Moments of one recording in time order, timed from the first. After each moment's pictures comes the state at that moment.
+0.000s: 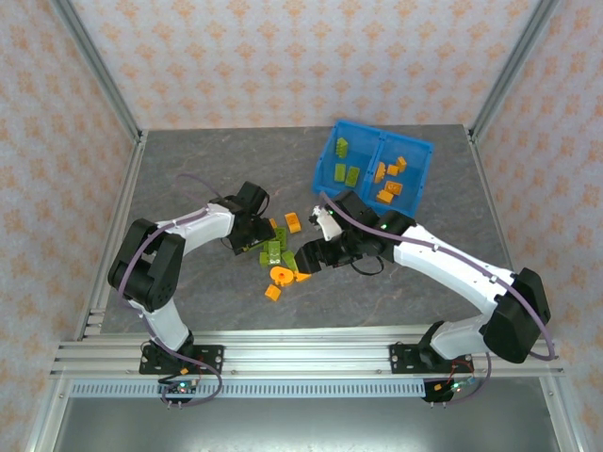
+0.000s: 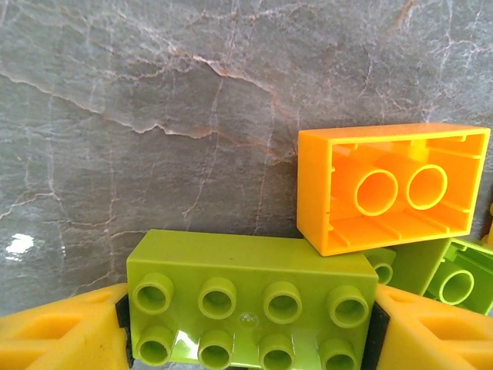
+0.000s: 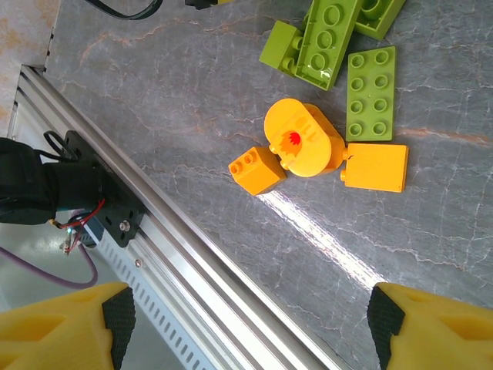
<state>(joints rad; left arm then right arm) -0.39 1.74 1.05 -0.59 0.02 -0.88 0.80 1.35 1.12 -0.76 -0.43 0.45</state>
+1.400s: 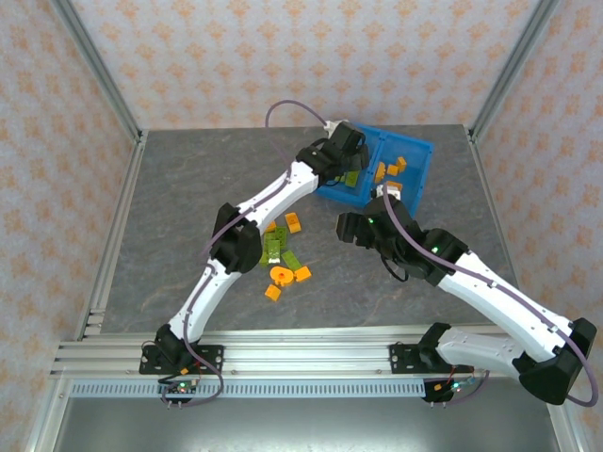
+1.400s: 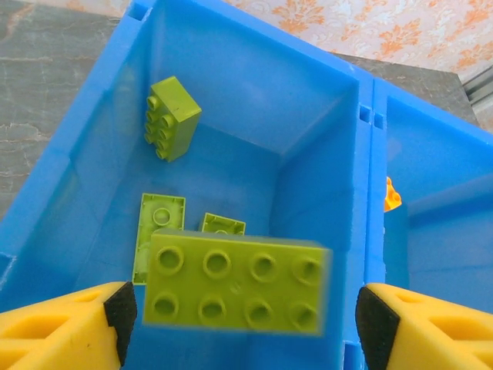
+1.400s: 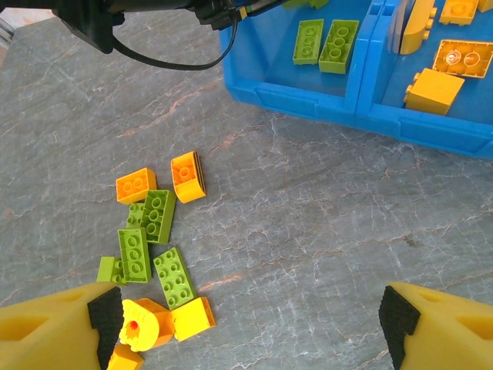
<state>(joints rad) -0.65 2.51 2.49 -0.68 -0.24 -0.66 0.79 1.04 1.05 -0.76 0.31 0.70</state>
